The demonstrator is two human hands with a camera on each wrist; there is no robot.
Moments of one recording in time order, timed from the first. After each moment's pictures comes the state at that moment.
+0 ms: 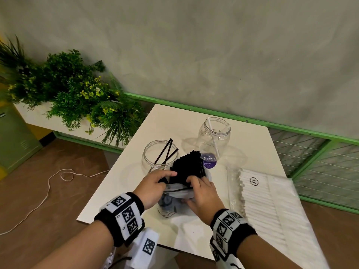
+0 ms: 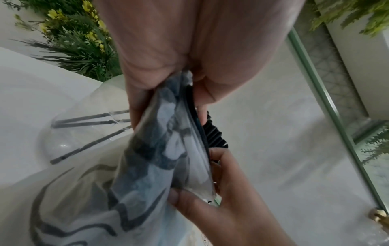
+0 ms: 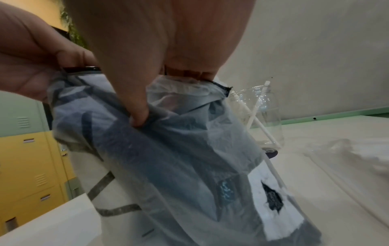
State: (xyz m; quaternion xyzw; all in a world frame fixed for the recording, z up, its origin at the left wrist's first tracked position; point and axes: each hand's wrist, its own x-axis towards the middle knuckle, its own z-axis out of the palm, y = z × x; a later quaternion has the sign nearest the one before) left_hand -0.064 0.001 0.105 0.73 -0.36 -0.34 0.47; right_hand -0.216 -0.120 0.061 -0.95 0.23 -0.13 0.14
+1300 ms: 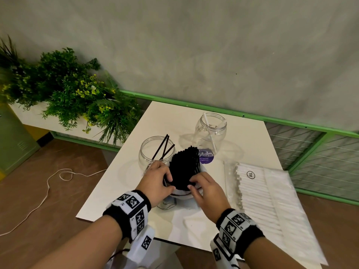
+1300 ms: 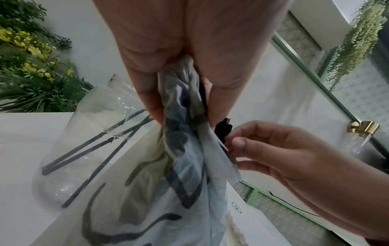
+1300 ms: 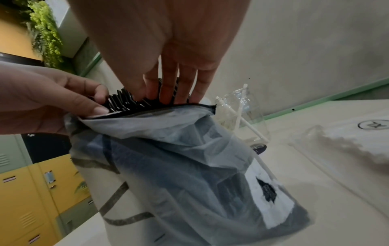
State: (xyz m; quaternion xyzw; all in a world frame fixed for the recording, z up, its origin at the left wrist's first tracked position) left_hand -0.075 -0.006 0.101 0.78 -0.50 -0.16 0.35; right_hand -0.239 -0.119 0.065 -0.90 0.22 -0.26 0.27
